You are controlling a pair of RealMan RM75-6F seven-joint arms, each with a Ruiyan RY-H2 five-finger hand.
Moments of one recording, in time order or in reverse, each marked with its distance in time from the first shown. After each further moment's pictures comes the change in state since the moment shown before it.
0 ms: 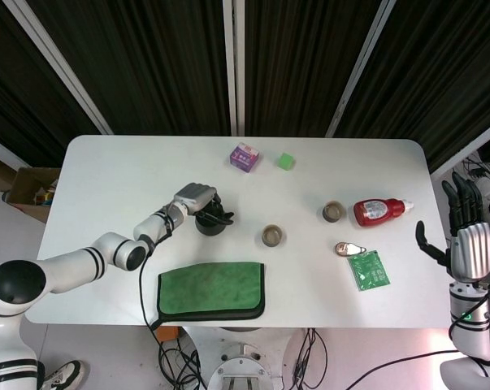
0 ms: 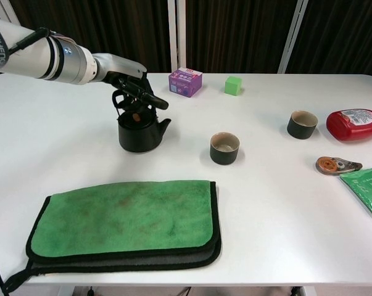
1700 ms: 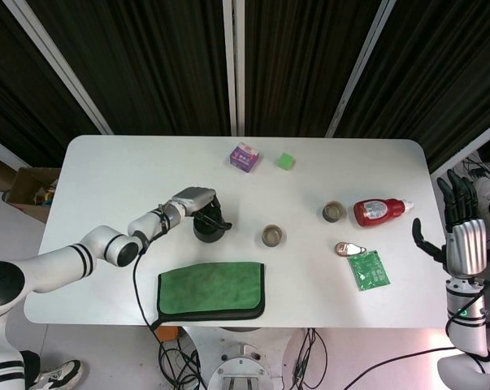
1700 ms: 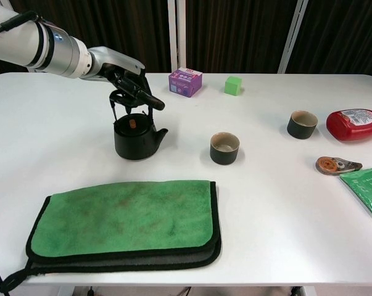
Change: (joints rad) left arm 0.032 0.078 -0.089 -0.061 0.115 -0.138 -0.172; right arm 0.015 -0.010 0.003 0.007 0.008 -0.023 -0.010
